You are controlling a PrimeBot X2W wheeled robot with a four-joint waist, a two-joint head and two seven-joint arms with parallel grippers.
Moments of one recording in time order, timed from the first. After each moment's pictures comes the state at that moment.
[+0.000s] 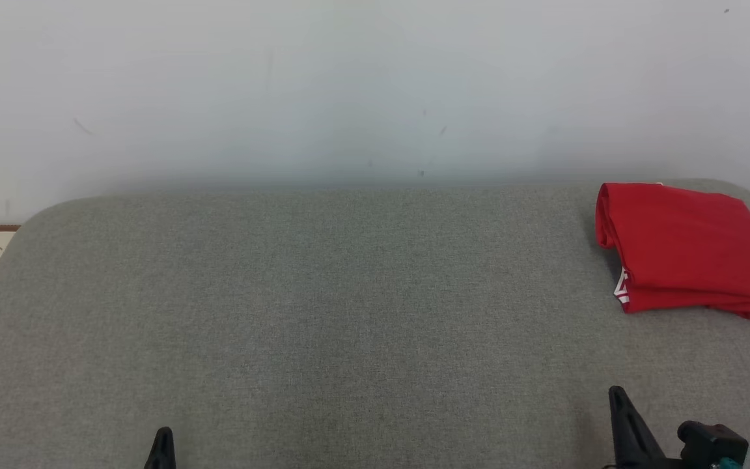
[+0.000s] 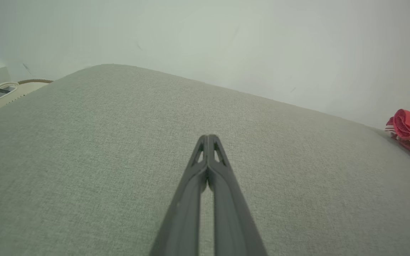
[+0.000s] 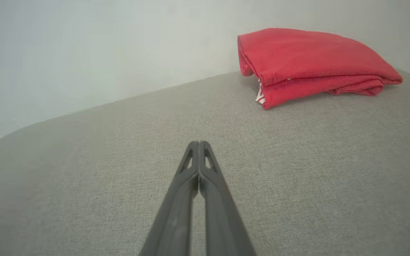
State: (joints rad) left arm 0.02 0.05 0.00 0.14 -0.26 0.03 -0.24; right arm -0.01 -0.10 0.11 0.25 0.25 0.13 -0.19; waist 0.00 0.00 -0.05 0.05
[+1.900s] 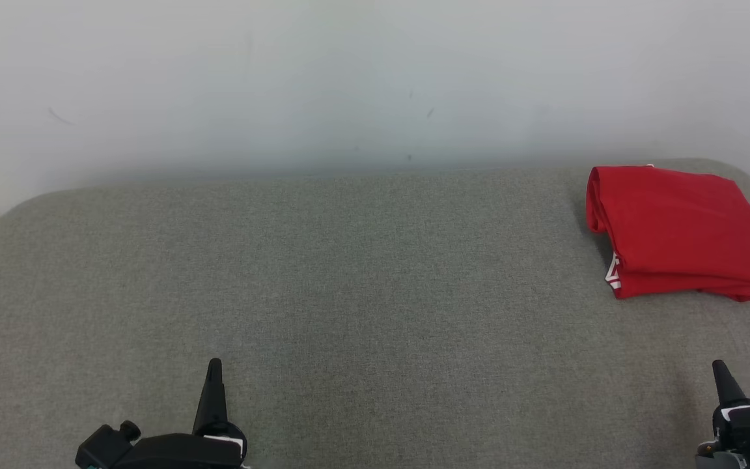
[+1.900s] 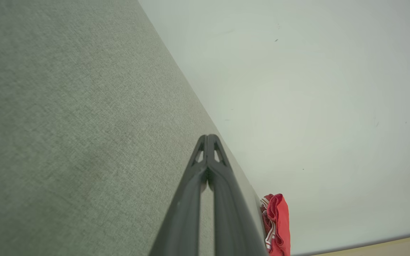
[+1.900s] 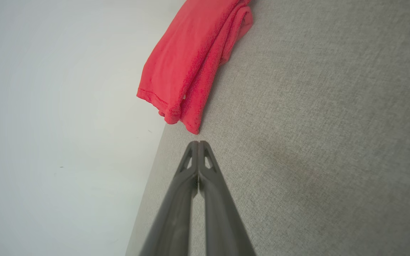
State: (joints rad) left arm -0.29 0.05 -0.26 0.40 -1.20 -0.07 -0.26; right arm -0.24 -0.15 -0.28 0.44 1.03 0.13 0.18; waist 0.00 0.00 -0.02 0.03
